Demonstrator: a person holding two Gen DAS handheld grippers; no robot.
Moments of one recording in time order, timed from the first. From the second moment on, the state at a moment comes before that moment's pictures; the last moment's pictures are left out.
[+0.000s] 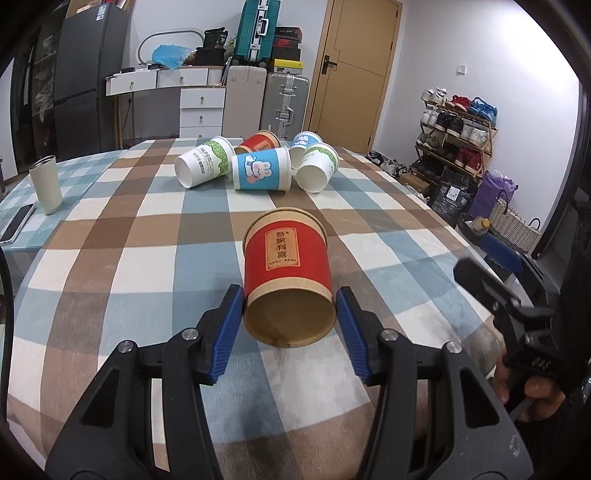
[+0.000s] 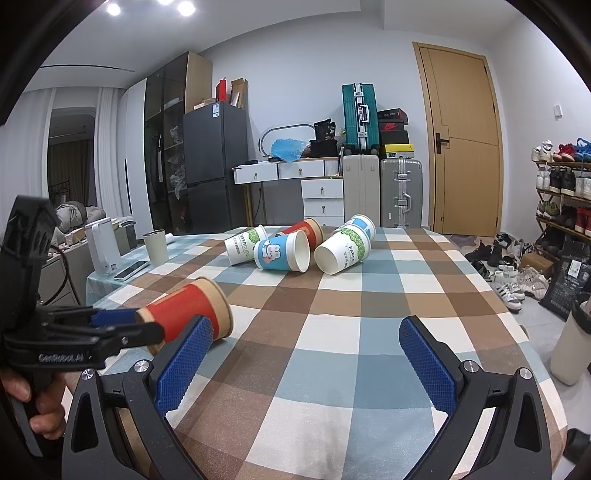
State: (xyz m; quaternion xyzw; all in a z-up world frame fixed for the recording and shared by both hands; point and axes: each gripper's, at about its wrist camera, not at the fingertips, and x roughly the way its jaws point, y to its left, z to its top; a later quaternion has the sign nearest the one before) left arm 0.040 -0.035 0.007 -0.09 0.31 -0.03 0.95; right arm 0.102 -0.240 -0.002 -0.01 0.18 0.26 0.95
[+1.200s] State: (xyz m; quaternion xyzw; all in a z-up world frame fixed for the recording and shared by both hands) left arm 0.003 -0.016 0.005 -0.10 0.30 -0.03 0.95; right arm 0.100 -0.225 -0.002 0.00 0.21 0.27 0.94
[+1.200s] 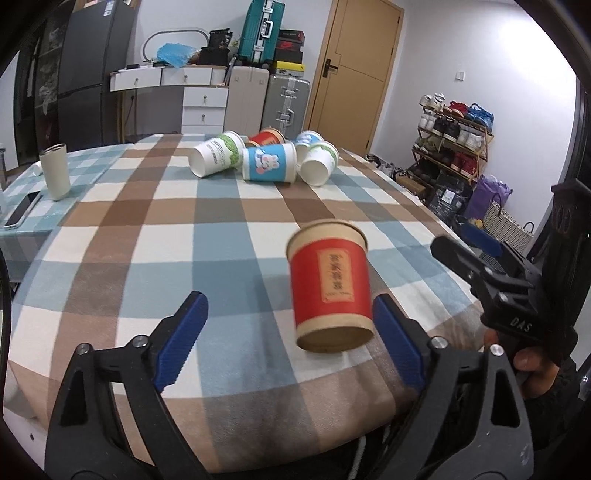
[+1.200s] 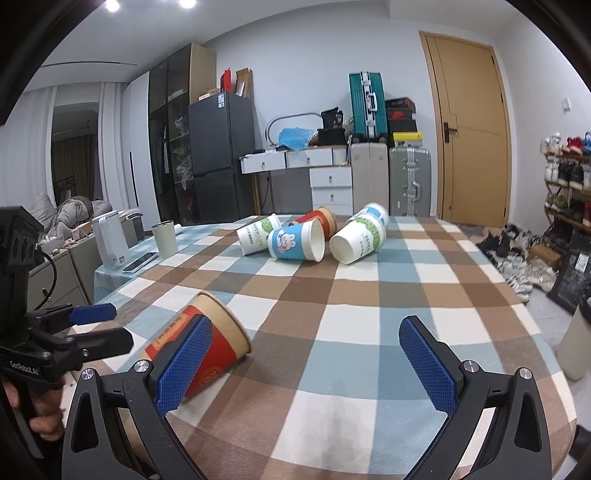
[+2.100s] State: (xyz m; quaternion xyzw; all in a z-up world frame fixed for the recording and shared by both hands) left arm 0.017 0.034 -0.001 -0.09 0.27 0.02 0.96; right arm 0.144 -0.180 -0.019 0.10 0.40 0.34 0.84
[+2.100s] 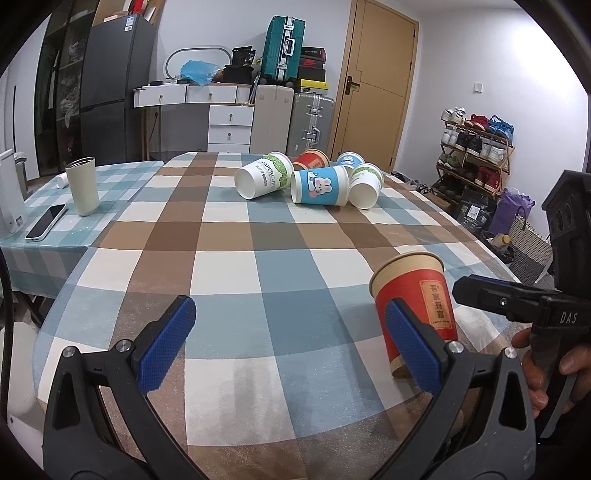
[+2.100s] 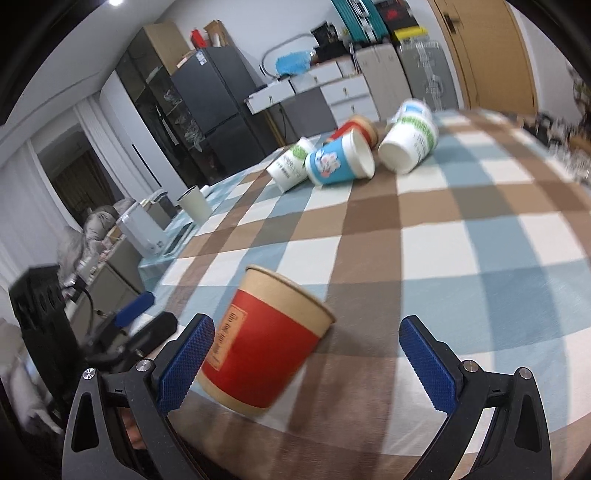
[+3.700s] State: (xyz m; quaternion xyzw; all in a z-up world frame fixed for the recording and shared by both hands) left arm 0.018 0.033 -0.004 -0.08 0.27 0.03 0.96; right arm 0.094 -0.141 -0.003 -0.06 0.17 0.30 0.94
